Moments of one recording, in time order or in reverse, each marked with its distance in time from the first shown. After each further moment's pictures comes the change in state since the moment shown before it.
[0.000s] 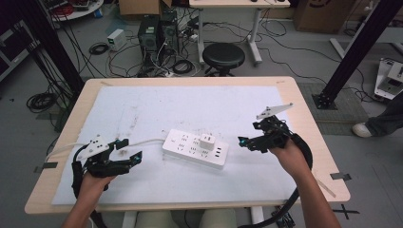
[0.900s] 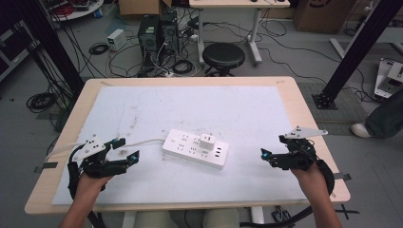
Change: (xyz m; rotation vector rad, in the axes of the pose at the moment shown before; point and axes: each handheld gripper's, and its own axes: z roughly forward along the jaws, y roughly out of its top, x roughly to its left) left arm 0.000 0.004 -0.008 -0.012 0.021 0.007; right arm -0.007 -0.069 -0.030 -0.088 -0.137 0.098
